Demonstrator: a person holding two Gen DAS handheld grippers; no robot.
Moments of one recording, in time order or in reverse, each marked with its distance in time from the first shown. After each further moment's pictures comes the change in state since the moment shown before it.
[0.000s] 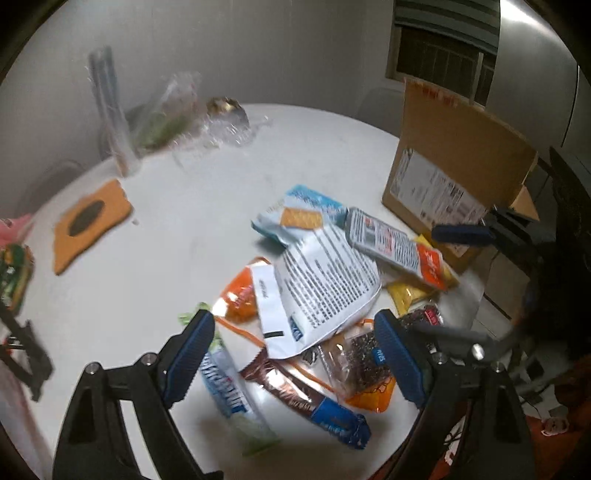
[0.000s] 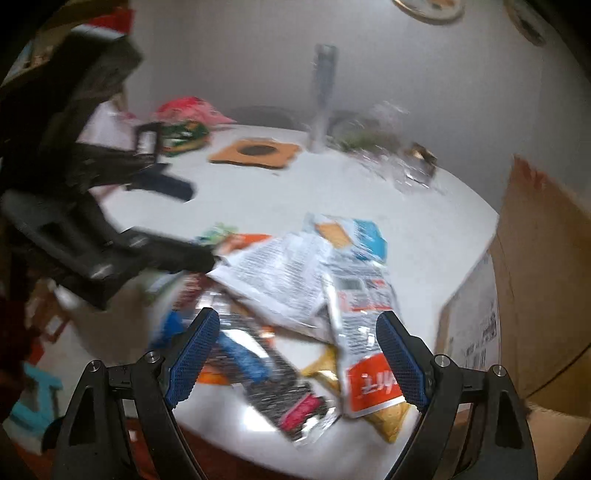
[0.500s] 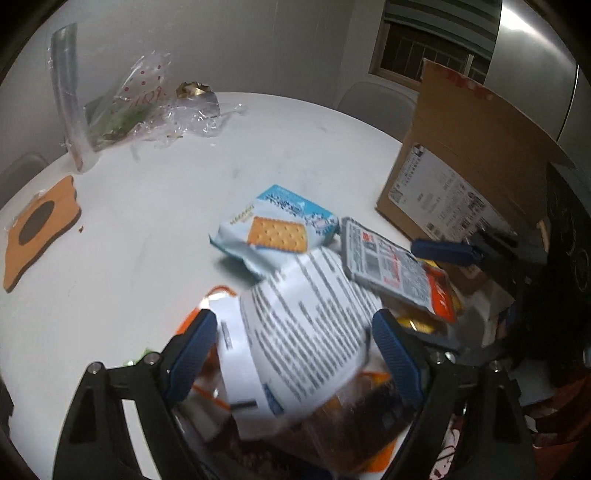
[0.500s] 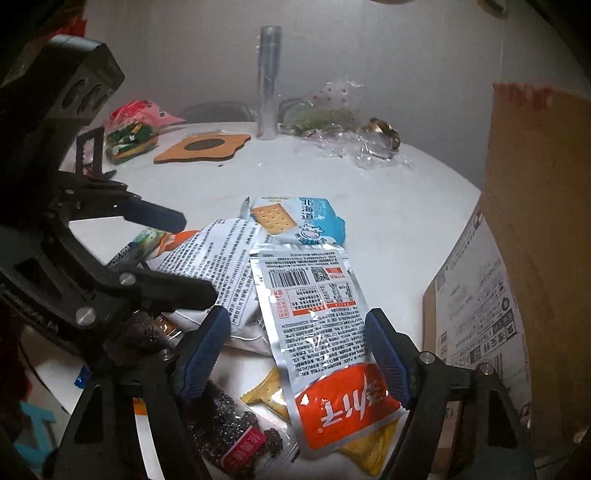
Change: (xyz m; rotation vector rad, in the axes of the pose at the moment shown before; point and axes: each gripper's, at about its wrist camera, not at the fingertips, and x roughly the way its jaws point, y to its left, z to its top) left arm 0.060 -0.001 0.031 0.001 0.015 -0.102; right arm 0.041 -0.034 -0.005 0.121 0.023 -0.076
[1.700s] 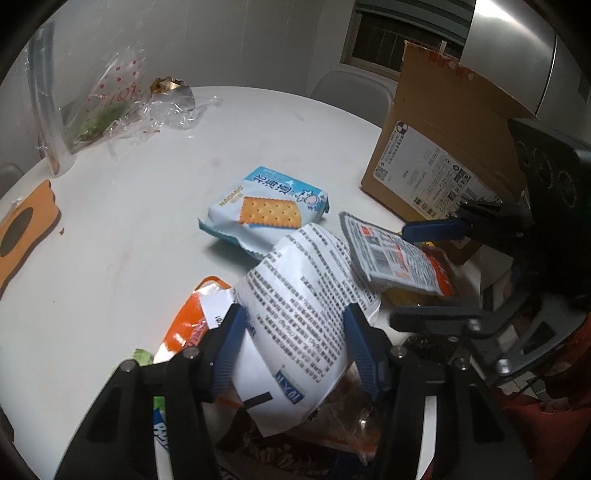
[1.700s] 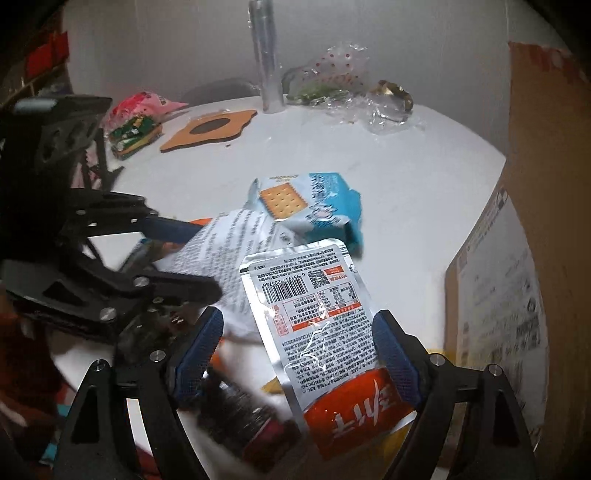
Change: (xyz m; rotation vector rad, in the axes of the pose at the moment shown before) left arm 0.001 0.014 -0.013 0.072 0.031 -0.103; right arm 0.010 -0.006 0.009 0.085 0.137 0.123
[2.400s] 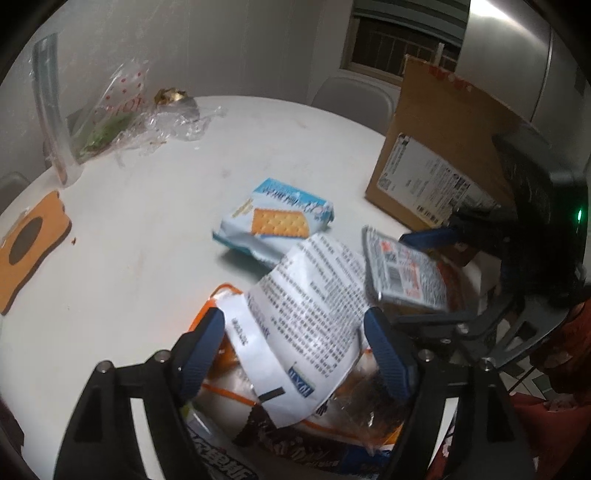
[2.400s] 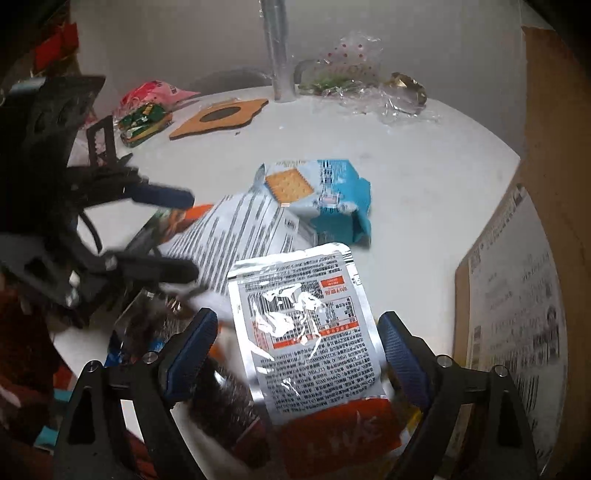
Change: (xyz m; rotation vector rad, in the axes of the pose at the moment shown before) left arm -0.013 0.003 0.002 0.034 -0.029 0.010; right arm 0.010 -0.001 -0.004 -0.045 0.032 0.012
